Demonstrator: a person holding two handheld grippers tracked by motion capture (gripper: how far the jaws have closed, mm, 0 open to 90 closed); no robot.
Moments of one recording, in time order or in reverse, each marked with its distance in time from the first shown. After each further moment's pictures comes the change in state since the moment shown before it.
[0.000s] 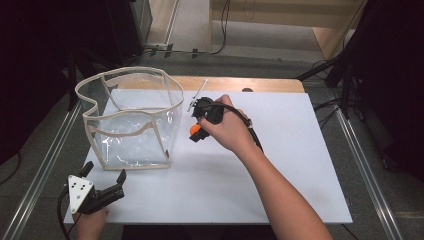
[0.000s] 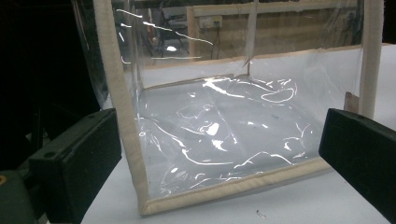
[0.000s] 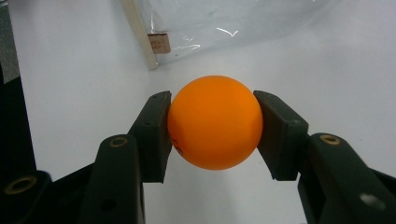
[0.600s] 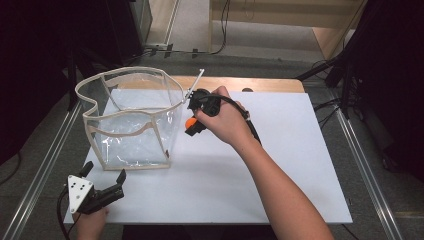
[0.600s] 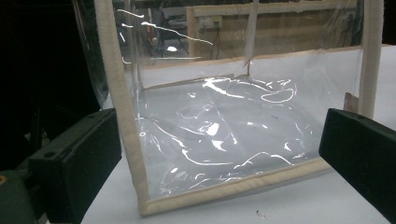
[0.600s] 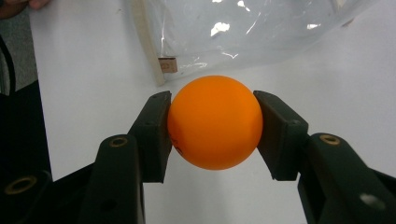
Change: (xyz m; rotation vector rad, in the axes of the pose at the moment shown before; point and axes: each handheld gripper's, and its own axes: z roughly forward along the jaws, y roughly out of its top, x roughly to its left) left arm 0.001 0.000 0.000 0.000 -0.001 -0.005; right arm 0.002 0.019 -0.020 -0.020 0.009 -0.023
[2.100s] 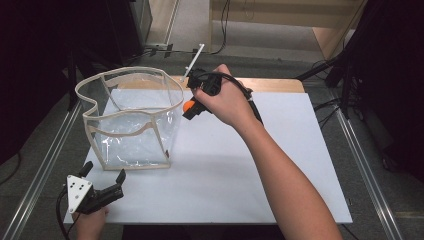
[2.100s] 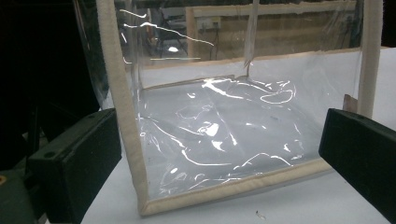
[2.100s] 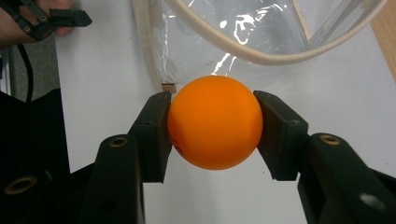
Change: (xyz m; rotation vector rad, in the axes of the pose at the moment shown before) left arm 0.001 0.000 0.000 -0.001 -0.005 -0.010; right arm -0.010 0.027 -0.046 -0.018 0.009 -0.021
